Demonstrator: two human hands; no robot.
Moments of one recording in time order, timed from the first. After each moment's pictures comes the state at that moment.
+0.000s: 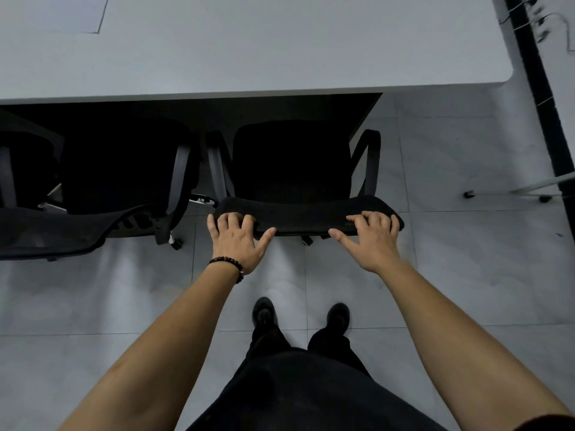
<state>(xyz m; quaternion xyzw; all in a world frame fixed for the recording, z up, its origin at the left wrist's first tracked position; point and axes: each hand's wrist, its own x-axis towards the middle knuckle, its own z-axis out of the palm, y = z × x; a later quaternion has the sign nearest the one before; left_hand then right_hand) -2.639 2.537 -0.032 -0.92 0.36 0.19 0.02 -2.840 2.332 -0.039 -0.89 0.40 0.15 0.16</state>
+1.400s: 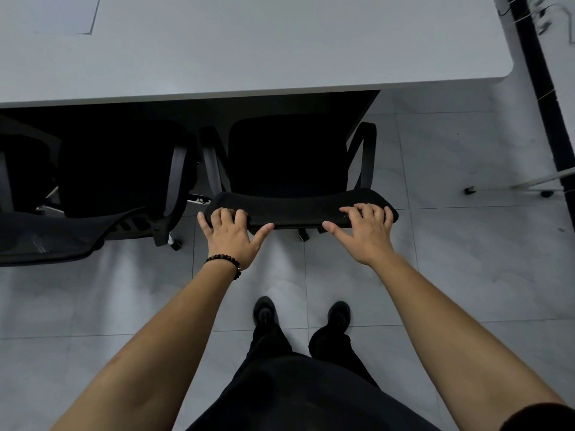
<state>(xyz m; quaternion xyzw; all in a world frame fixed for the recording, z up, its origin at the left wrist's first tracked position) -2.630 2.529 -0.029 -0.92 0.34 0.18 0.03 -2.823 2.325 -0.038 -0.89 0.40 0.14 0.18</state>
